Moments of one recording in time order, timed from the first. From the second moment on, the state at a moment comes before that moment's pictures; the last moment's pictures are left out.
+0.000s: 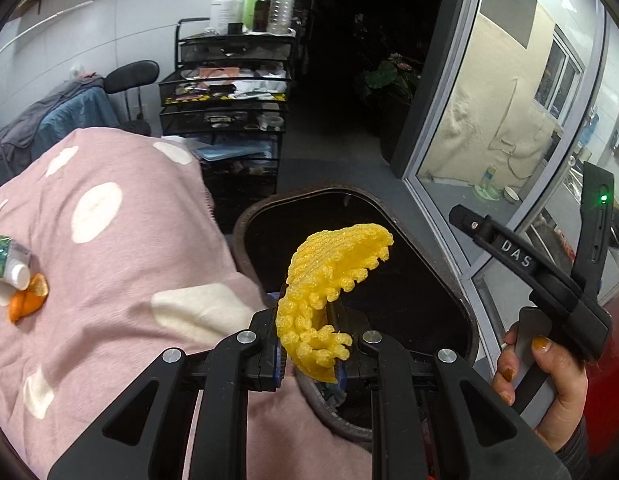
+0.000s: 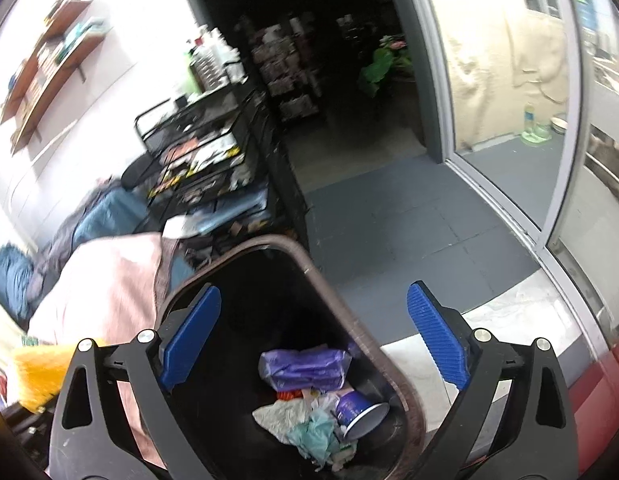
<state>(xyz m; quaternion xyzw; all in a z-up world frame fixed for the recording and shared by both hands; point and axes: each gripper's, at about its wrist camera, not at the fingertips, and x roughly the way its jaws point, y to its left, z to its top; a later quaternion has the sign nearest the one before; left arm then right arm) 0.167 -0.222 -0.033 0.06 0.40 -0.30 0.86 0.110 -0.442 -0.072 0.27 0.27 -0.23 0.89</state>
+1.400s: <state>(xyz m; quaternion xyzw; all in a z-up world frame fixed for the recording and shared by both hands) 0.141 -0.218 -0.041 0.11 0.37 -0.29 0.88 0.106 -0.441 -0.071 0.29 0.25 -0.22 0.90</state>
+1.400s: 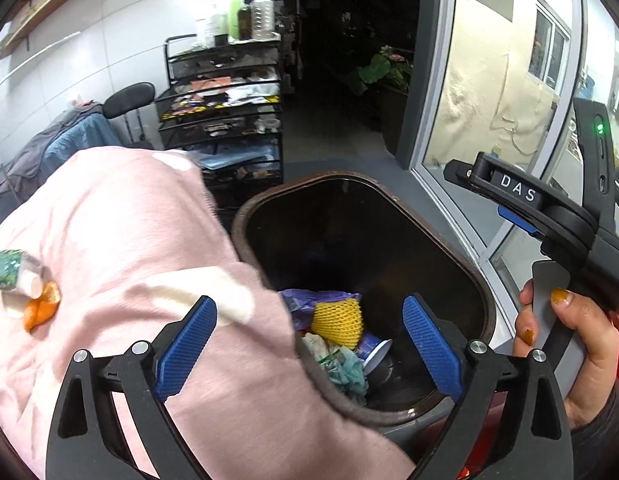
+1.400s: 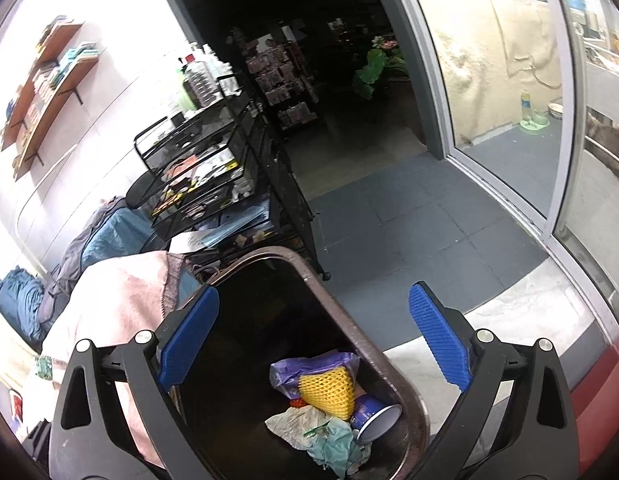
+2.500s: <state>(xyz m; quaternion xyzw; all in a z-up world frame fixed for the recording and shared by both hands) 0.168 0.026 0.007 0.04 0.31 -0.04 0.95 0.188 -0.225 -0.025 0.09 0.30 0.09 0.94</state>
